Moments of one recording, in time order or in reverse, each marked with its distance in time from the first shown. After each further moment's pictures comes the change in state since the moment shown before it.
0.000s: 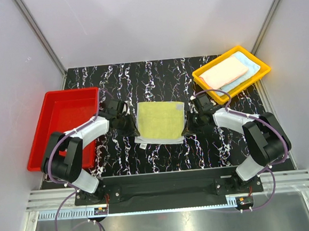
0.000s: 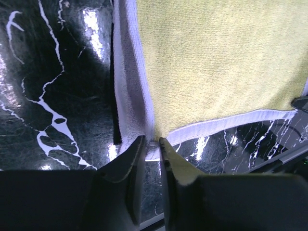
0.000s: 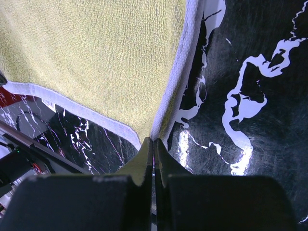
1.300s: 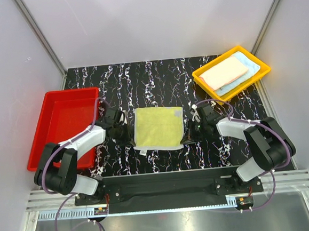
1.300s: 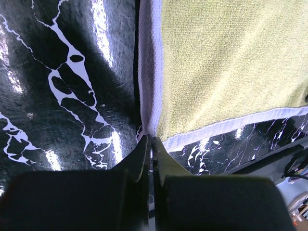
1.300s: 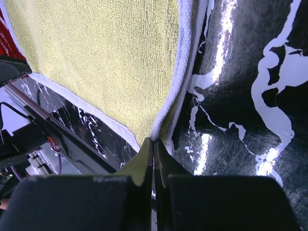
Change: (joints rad) left arm -0.005 -0.128 -0.145 -0.047 -0.013 0.006; right arm 0.000 -0.058 -0.194 0.180 -0.154 0.059
